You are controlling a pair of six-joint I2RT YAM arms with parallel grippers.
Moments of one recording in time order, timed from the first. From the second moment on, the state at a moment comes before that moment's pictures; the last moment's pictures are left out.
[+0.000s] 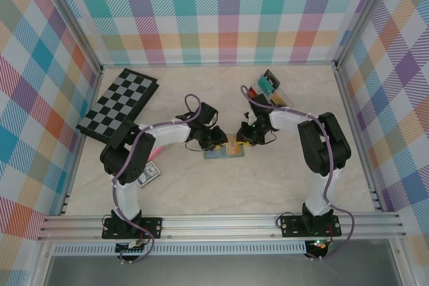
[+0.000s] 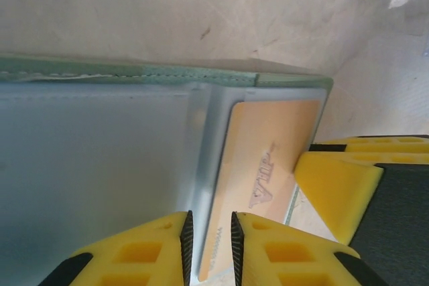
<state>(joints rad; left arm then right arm) -0.64 1.91 1.16 -0.30 0.37 -0.99 0.43 1.91 1.17 -0.56 -0.46 0.55</state>
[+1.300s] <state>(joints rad) -0.59 1.95 1.07 -0.06 0.59 -1.00 0.43 1.91 1.17 -0.56 -0.45 0.55</state>
